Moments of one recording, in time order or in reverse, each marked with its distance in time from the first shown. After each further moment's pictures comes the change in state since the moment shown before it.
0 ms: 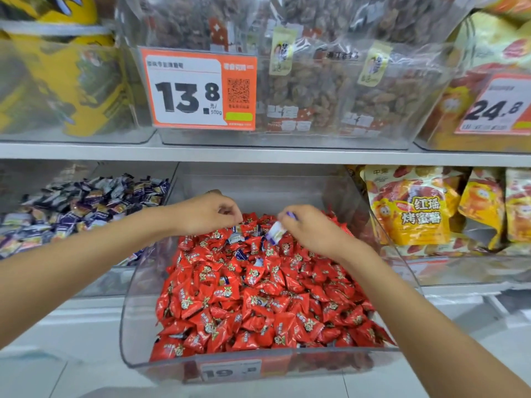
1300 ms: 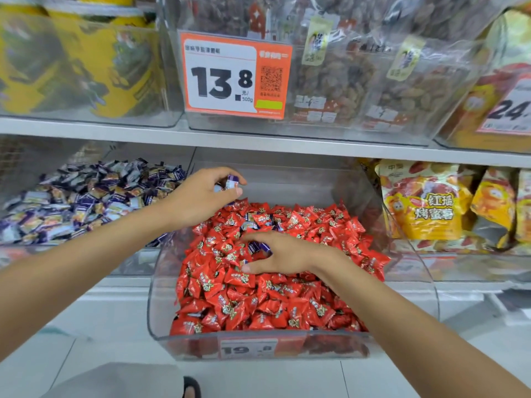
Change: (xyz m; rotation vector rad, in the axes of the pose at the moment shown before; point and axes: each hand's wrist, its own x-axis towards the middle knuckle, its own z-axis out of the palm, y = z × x) left_hand -0.035 -0.006 -0.003 -0.226 0.411 0.080; right_hand -0.004 -0.027 0.058 0.006 -0.511 -0.043
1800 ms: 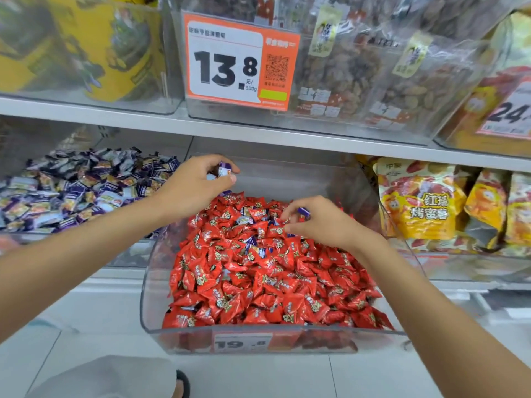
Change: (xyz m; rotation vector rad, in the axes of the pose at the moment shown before) left_hand -0.003 0.001 0.001 -0.076 0.109 -0.040; right_hand -0.039 0.017 -0.050 -0.003 0.391 0.045
